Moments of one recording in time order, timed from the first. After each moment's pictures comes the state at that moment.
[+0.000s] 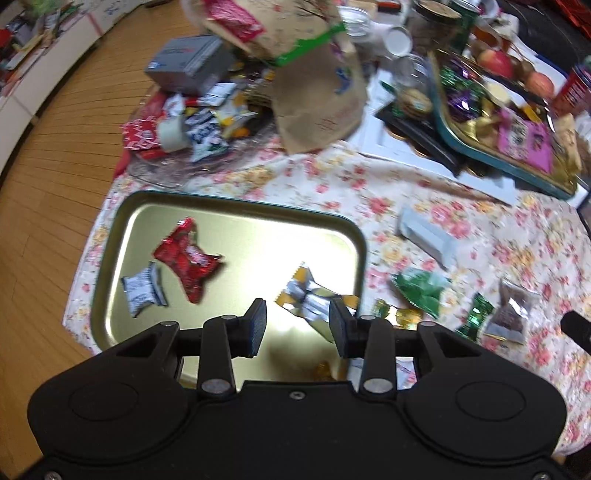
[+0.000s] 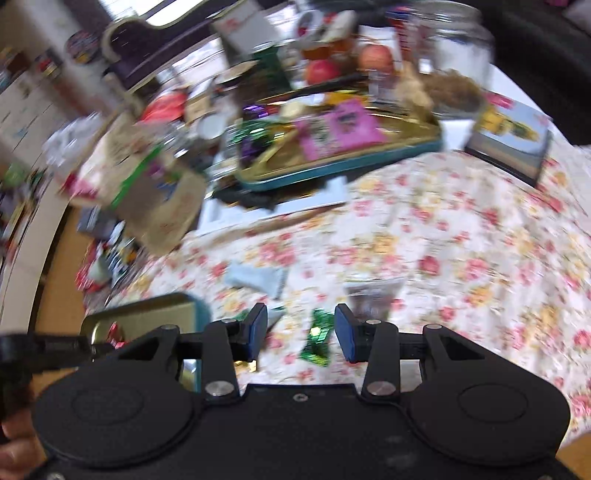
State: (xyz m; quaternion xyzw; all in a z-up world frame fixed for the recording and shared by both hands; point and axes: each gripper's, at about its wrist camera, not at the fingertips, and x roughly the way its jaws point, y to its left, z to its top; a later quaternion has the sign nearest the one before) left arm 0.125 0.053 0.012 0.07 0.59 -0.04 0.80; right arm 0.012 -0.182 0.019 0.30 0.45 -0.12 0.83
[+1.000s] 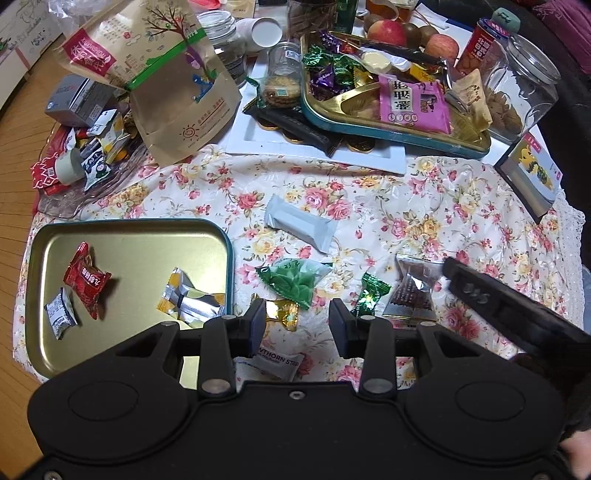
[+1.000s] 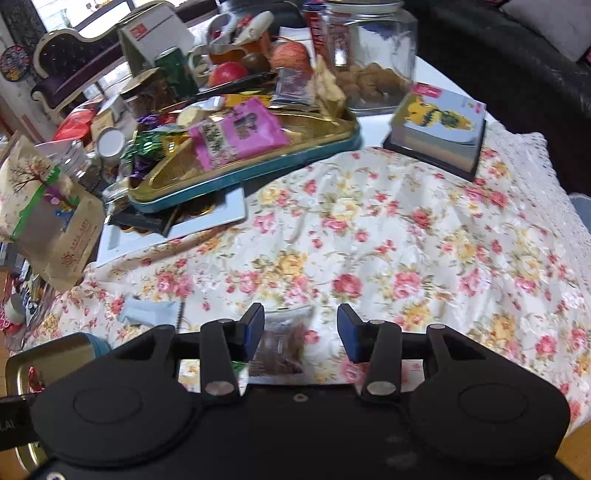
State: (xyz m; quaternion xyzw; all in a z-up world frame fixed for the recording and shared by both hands) left arm 0.104 -0.032 0.016 0.09 0.59 -0.15 0.79; right arm 0.035 -0.202 -0.032 0.26 0.46 -0.20 0.82
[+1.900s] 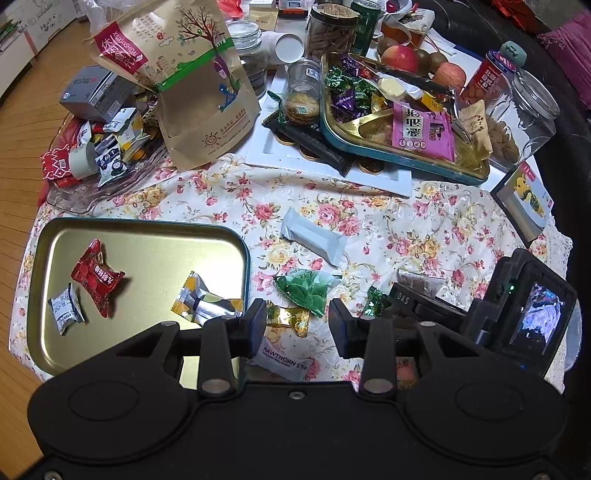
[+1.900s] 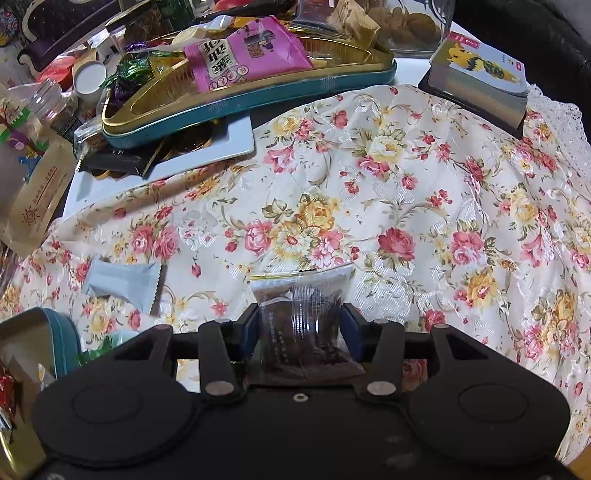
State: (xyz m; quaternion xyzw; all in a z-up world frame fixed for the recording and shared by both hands) left arm 0.111 0.001 0.031 0.05 0.58 -0.15 0.80; right arm 0.071 -0.183 -0.096 0.24 0.52 -0.21 0.79
